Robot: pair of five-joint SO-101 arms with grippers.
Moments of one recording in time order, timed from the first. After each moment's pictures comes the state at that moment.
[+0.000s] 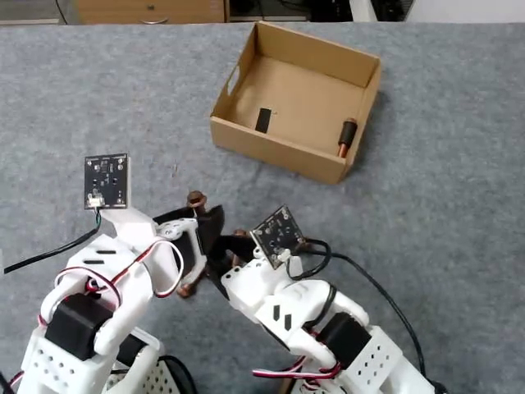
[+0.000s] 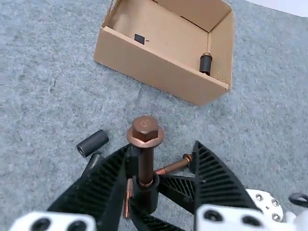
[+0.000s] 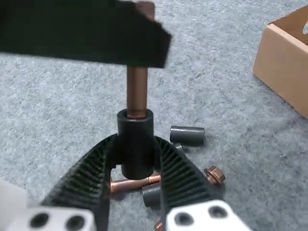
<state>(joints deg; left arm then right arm) 23.3 -77.2 49.2 69.1 18.6 -50.0 -94.5 88.0 43.0 -19.1</state>
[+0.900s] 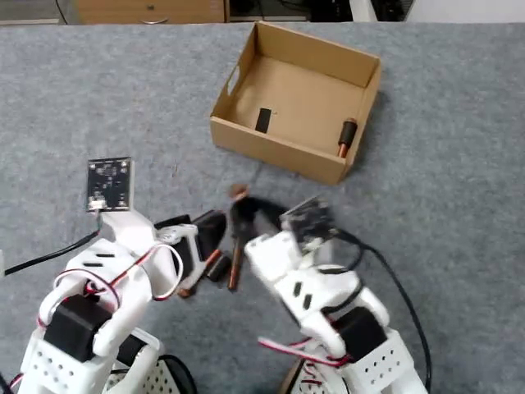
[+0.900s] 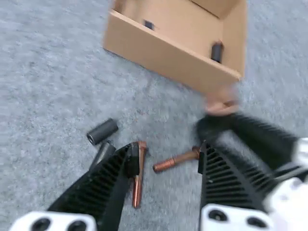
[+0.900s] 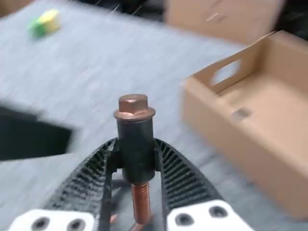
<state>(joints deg) 21.4 -78.4 49.2 72.9 18.5 -32.2 -94.5 82.7 37.5 -9.2</state>
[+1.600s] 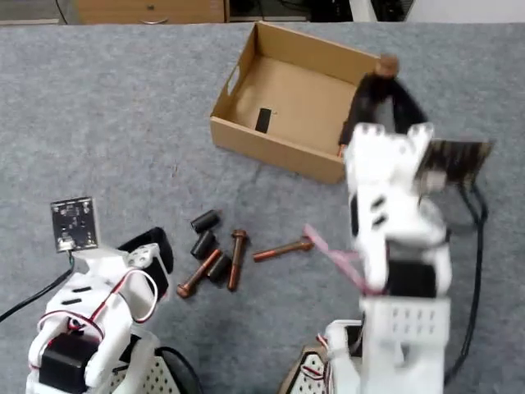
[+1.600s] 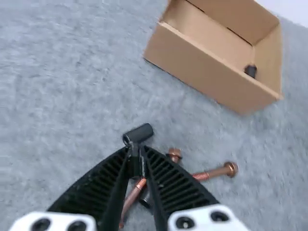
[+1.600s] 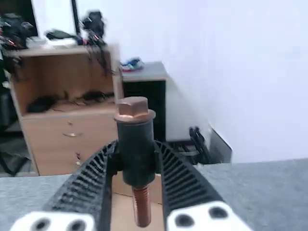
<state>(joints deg) 11.4 -100.5 64.1 77.3 16.0 -0.1 -57.2 45.1 19.8 -10.1</state>
